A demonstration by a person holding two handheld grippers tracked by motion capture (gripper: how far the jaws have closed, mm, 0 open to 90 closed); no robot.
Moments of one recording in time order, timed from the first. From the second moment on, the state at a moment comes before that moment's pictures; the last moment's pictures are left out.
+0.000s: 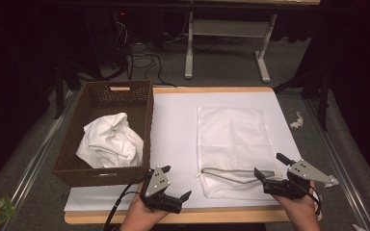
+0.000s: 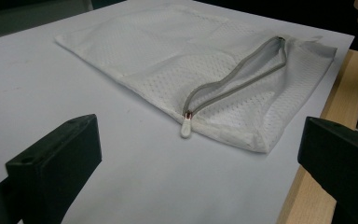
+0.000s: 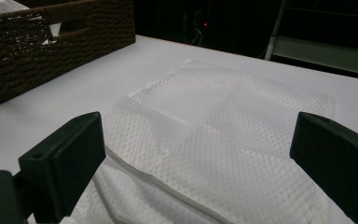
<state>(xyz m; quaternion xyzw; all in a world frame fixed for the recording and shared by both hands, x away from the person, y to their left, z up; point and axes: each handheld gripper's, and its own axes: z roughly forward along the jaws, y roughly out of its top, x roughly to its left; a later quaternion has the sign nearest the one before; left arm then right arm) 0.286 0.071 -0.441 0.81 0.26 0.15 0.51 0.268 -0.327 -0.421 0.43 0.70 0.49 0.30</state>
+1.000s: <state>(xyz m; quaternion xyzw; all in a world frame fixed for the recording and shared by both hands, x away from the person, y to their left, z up) 0.292 0.061 -0.443 0.80 0.25 0.13 0.52 0.270 -0.343 -0.426 0.45 0.68 0.49 0.30</state>
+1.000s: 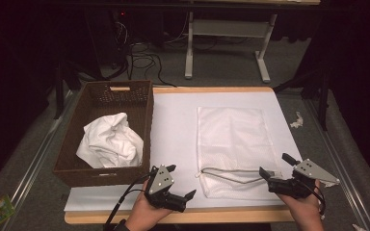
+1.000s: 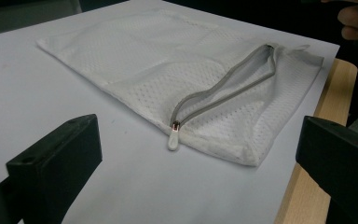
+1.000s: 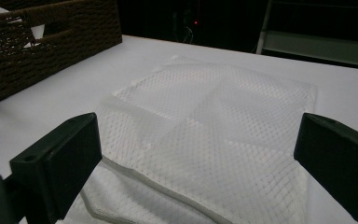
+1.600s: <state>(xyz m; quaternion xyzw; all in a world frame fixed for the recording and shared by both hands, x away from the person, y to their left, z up) 0.299 0.009 -0.475 0.85 0.24 0.07 0.47 0.269 -0.347 -0.429 0.45 0.69 0.49 0.29</state>
